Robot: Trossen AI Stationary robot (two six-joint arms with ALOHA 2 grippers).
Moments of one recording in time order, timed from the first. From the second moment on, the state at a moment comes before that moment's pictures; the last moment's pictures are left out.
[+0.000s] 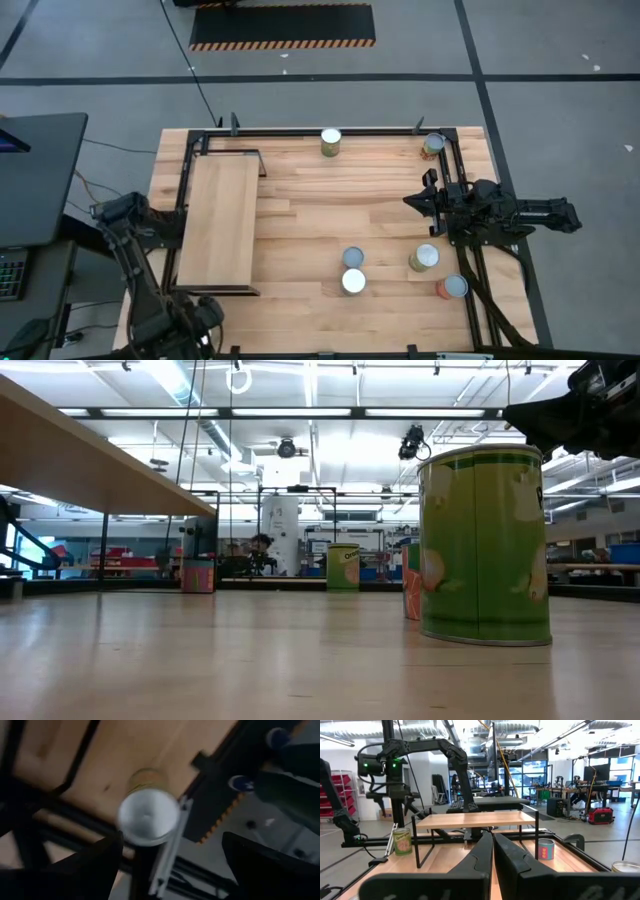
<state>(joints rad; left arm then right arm) -1.06 1.74 1.63 -1.32 0.08 -1.66 -0.07 0.01 0.01 0.21 -0.05 0.03</state>
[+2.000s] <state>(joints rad) -1.24 1.82 1.48 -1.20 -0.05 -1.92 -0.07 0.01 0.01 0.21 -0.05 0.03</state>
